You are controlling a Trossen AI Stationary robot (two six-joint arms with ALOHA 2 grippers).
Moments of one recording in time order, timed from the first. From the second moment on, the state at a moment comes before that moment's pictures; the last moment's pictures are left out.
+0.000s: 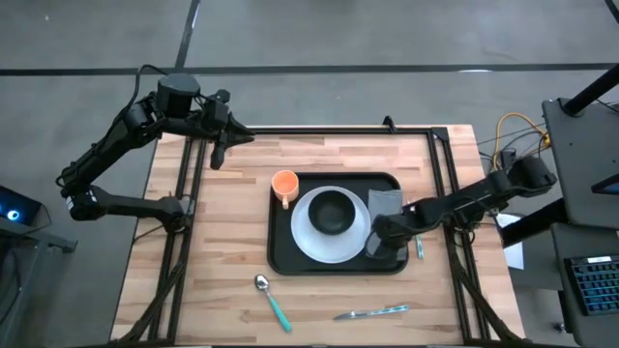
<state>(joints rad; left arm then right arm) 0.58 1.07 1.47 -0.87 0.43 0.33 0.23 1.37 0.57 -0.37 -0.19 0.93</state>
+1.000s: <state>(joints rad) 0.58 1.07 1.47 -0.87 0.43 0.34 -0.18 1.29 0.73 -0.62 0.05 0.52</state>
